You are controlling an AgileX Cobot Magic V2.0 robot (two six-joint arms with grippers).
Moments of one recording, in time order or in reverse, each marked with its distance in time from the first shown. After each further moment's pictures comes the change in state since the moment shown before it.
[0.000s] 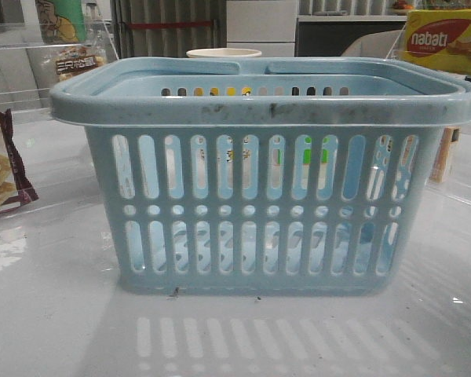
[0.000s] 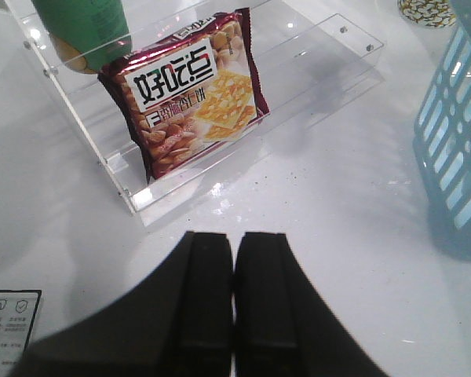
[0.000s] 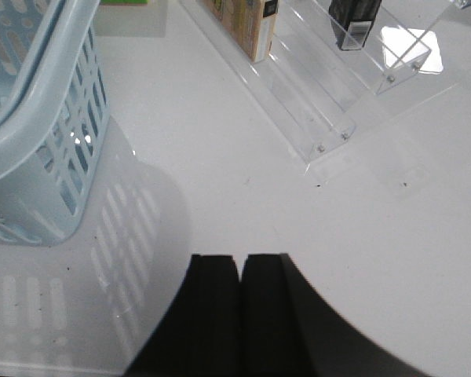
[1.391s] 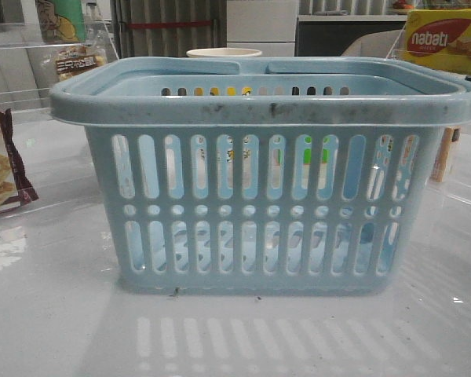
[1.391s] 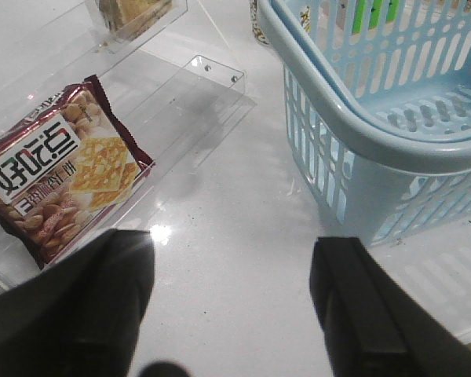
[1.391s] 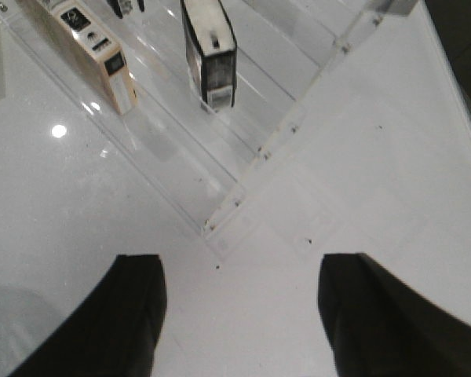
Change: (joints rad) left arm -0.303 0.004 0.000 0.040 -0.091 0.018; right arm -0.244 0.630 -0.462 -0.017 -0.024 0.000
